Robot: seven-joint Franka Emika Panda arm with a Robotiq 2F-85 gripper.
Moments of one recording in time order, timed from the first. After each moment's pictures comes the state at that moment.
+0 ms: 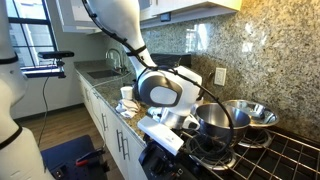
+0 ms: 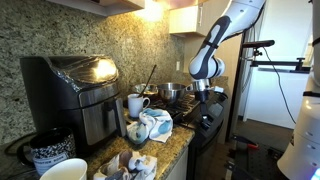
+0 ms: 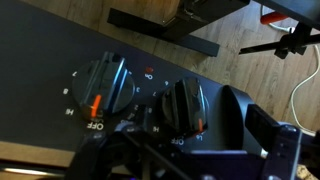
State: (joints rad) arm -0.22 0.19 -0.15 -2.54 0.11 2.43 -0.76
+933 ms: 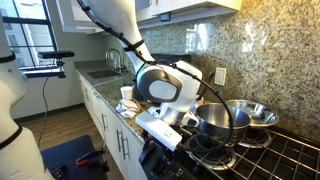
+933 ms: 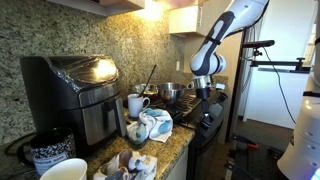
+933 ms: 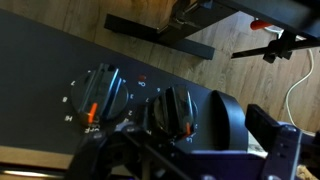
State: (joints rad) arm -0.22 0.14 -0.15 -2.55 0.09 2.37 -0.74
